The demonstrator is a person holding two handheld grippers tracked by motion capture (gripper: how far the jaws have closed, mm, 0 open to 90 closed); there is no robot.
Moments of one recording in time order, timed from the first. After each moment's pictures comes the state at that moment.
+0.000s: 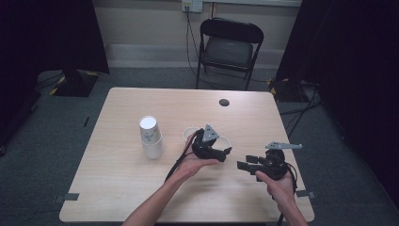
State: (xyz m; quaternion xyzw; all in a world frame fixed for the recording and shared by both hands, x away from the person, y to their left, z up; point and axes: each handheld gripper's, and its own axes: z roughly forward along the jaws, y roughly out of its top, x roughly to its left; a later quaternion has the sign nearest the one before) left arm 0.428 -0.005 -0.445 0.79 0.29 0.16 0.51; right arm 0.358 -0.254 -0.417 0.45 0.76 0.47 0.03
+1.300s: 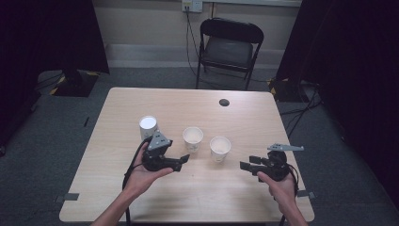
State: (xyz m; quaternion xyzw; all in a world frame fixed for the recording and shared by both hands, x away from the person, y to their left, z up) left arm 0.359 0.133 -0.410 0.78 0.38 0.16 0.48; right arm 0.359 -0.262 -0.428 0.46 0.75 0.46 0.05
